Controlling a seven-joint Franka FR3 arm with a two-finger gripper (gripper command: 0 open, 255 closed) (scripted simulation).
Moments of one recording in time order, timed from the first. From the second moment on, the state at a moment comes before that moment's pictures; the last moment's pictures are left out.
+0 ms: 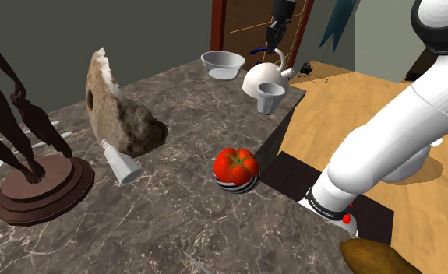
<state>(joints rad) -0.10 -0.23 -0.38 -1.83 0.01 1.59 -0.53</state>
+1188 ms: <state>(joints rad) -0.09 -0.19 -0.38 -1.66 0.02 1.45 -0.53</state>
